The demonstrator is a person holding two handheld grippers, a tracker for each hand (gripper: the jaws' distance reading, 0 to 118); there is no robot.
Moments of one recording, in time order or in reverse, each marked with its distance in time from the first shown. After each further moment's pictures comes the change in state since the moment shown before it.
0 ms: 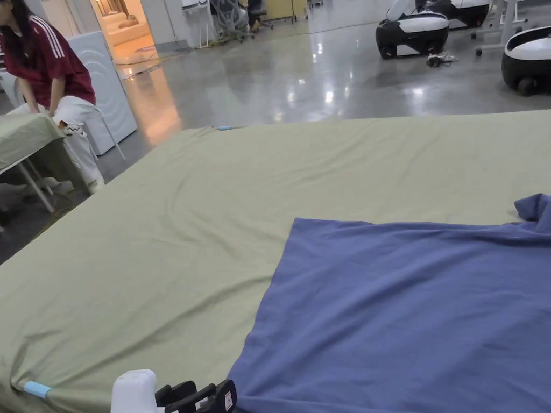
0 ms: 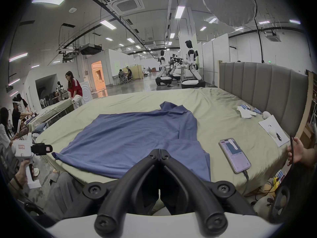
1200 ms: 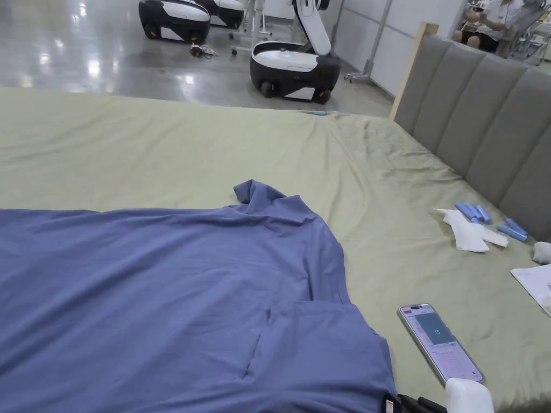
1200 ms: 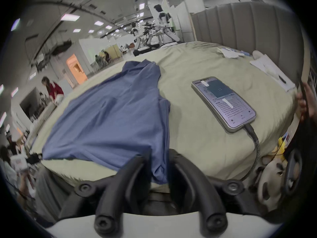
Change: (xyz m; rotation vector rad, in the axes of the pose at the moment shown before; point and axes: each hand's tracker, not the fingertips) left arm 0.036 -0.018 -0.043 -0.138 0.110 -0.188; right arm 0.124 -0.086 -0.093 -0.297 -0.091 -0.176
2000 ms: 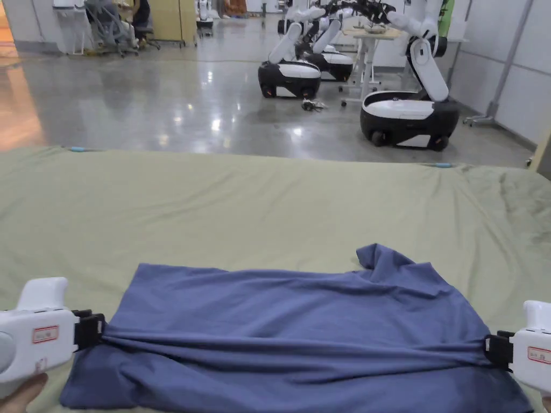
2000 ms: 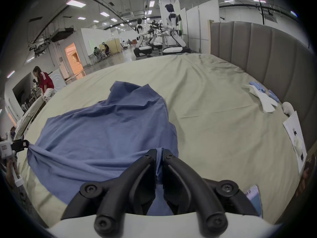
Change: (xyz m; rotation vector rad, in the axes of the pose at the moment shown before) left arm 0.007 0.209 -0.140 0.019 -0.036 0.012; right arm -0.053 0.201 -0.169 -0.010 -0.055 0.069
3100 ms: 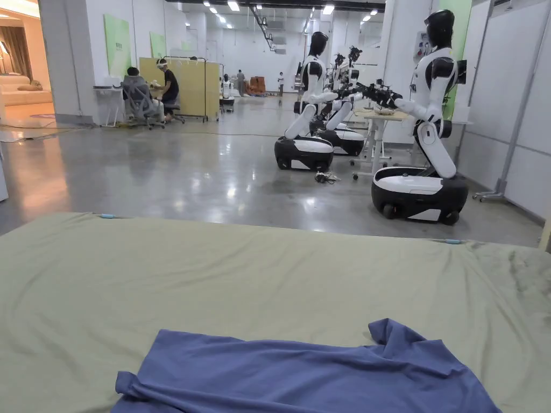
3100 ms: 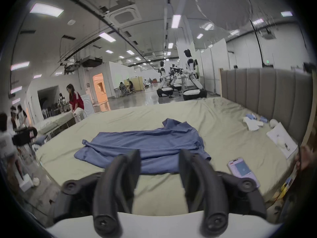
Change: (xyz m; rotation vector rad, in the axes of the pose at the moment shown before) left arm 0.088 -0.132 0.282 0.570 0.037 -0.180; right arm -0.088 -0.123 0.282 0.445 0.162 0.123
